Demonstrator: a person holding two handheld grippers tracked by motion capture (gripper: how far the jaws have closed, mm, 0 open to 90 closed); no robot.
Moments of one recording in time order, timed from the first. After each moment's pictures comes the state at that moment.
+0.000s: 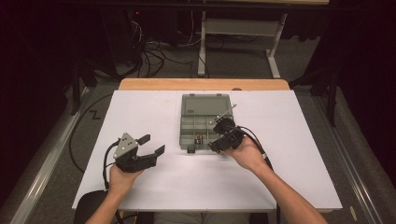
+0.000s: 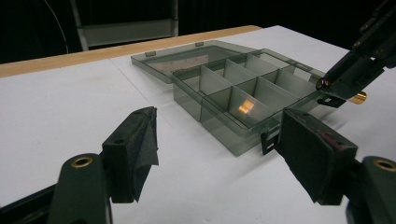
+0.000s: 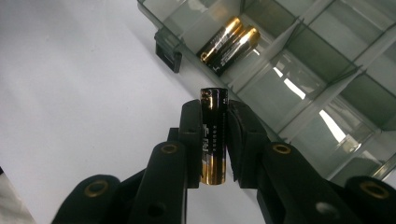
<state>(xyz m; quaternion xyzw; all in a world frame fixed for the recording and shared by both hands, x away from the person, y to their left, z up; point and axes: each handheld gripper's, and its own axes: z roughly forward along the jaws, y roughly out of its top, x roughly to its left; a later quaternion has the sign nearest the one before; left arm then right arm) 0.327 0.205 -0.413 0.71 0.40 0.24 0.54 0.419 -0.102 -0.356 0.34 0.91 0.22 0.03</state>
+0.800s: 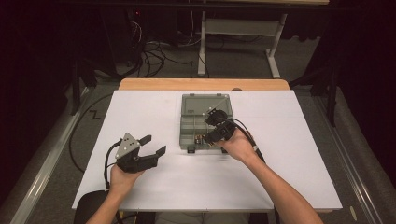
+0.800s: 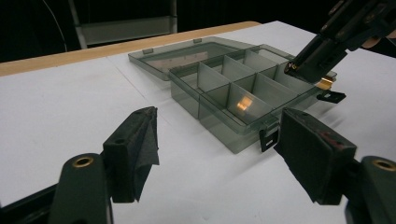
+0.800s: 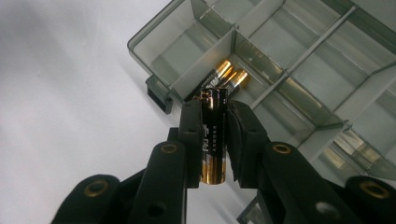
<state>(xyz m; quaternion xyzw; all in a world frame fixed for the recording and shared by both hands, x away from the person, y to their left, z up) 0.327 0.202 -0.414 0.71 0.39 0.24 0.53 0.442 -0.080 -0.351 0.35 0.91 0.22 0.04</state>
